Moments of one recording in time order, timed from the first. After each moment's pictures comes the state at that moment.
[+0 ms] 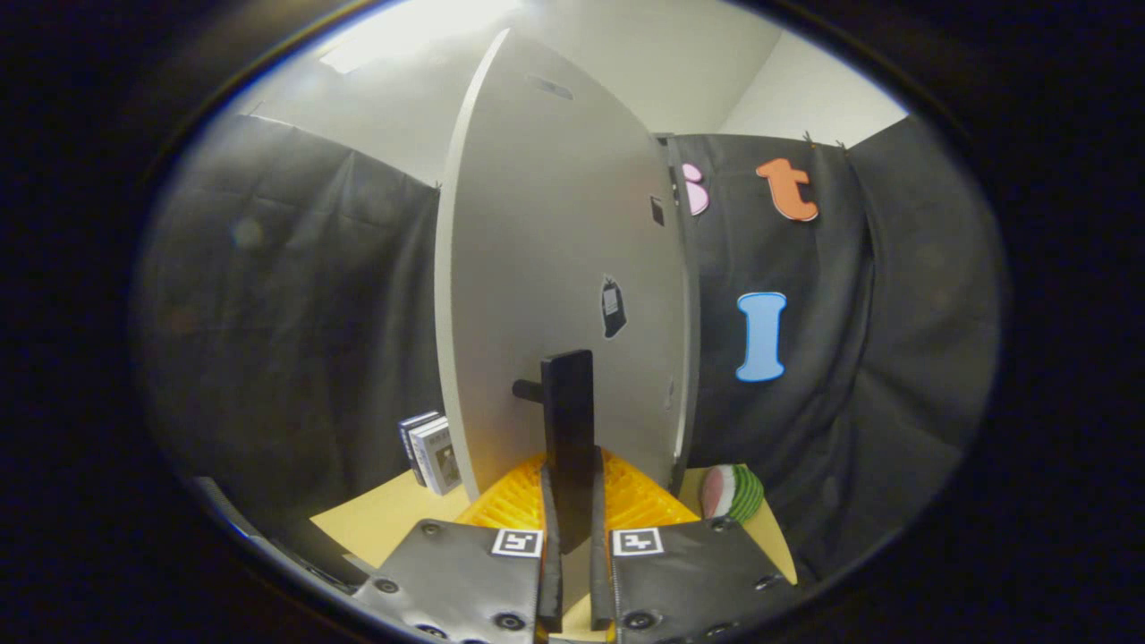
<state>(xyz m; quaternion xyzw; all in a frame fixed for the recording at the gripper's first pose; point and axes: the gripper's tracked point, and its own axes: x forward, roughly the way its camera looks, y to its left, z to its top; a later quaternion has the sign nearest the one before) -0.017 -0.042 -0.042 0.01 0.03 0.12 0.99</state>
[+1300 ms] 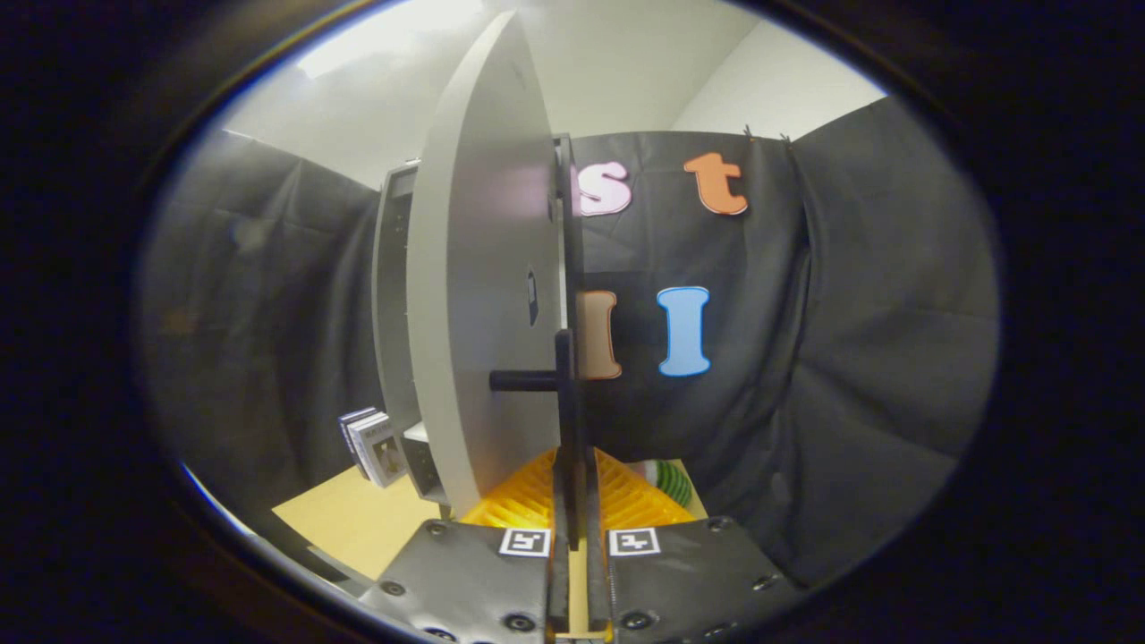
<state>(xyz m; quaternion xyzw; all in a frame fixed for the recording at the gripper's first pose) -0.015 -0.091 -0.042 0.02 0.03 0.05 1.00</state>
